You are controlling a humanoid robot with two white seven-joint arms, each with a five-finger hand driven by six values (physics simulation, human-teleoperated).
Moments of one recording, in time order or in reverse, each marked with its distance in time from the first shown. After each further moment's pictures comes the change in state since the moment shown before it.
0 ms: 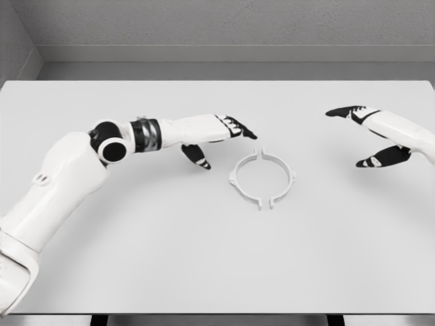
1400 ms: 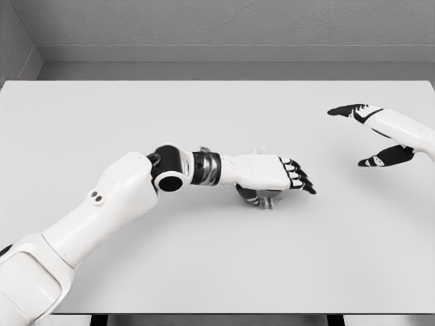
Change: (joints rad) left arm 0.029 -0.122 -0.161 -0.150 -0.147 0.000 0.028; right arm 0.017 -0.012 -0.019 -0.038 -0.007 0.000 0.000
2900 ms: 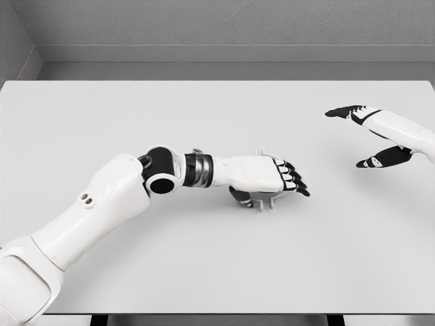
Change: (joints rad) left arm 0.015 0.041 -0.004 -0.044 0.015 0.000 -0.001; right arm -0.003 0.000 0.012 0.000 0.000 0.000 0.000
